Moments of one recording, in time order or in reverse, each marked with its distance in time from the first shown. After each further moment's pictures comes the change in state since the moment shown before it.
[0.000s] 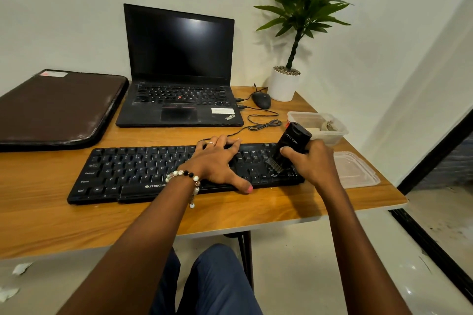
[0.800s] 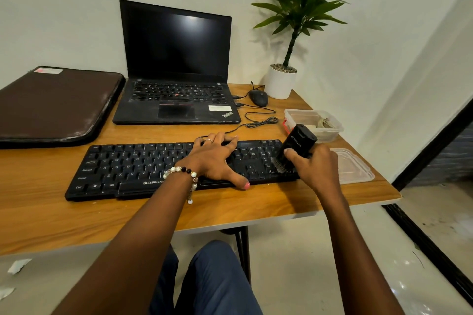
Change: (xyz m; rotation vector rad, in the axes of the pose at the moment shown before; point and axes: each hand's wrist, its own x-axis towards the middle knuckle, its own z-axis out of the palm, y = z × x) left_hand 0.000 0.000 0.000 -0.003 -0.007 0.002; right_hand -0.016 0.007 -0.003 -0.090 0.104 0.006
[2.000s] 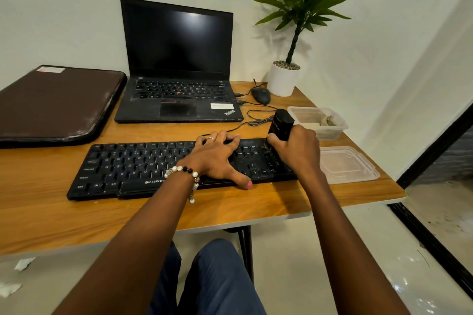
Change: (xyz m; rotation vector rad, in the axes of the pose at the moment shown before) left_hand 0.000 -0.001 0.000 0.022 0.020 0.009; right_hand 0.022 -0.032 0.030 -0.212 0.021 -0.138
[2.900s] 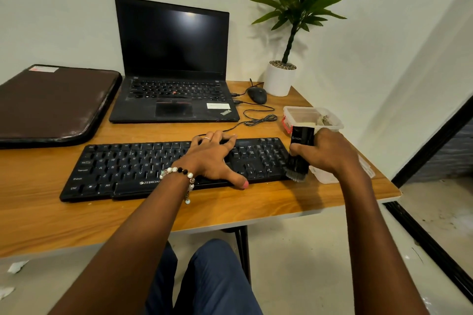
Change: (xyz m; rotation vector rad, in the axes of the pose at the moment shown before) left_hand 0.002 -0.001 0.002 0.011 -0.004 -0.003; right_hand 0.012 0.050 -0.047 -0.080 -0.304 0.021
